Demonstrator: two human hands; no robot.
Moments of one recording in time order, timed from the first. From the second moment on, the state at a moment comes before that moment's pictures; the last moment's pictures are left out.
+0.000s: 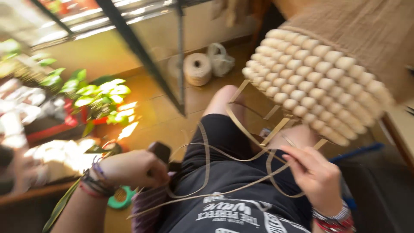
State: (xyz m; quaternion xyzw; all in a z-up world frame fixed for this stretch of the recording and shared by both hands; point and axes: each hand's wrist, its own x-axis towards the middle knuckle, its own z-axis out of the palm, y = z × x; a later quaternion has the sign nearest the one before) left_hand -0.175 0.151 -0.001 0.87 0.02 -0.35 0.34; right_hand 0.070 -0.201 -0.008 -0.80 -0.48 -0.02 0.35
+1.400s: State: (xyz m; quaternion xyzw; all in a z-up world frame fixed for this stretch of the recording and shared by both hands) left_hand -0.104 0.118 -0.014 0.96 -0.02 0.12 0.25; right_hand 0.074 -0.195 -0.015 -0.81 -0.48 -0.04 0.33
